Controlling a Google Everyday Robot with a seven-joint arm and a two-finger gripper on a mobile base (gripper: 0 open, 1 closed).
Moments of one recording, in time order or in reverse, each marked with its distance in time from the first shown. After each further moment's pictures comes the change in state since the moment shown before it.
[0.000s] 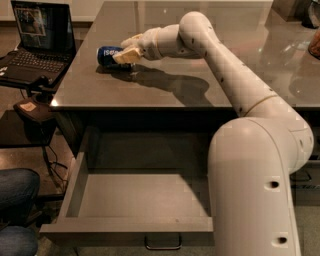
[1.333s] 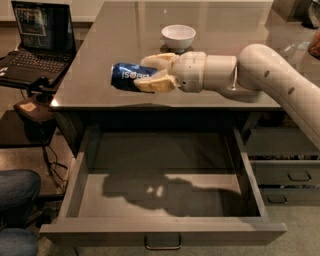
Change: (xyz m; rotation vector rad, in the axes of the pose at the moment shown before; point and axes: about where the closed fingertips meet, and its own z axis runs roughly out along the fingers) arm -0.028 0.153 -0.158 -0.053 -0.224 -0.106
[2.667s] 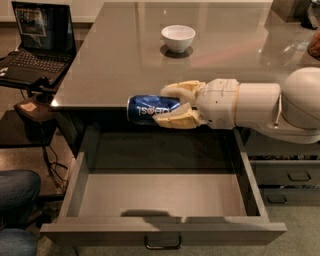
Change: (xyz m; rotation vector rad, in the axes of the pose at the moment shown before) arm -0.008 0.097 -0.077 0.082 0.196 -0.059
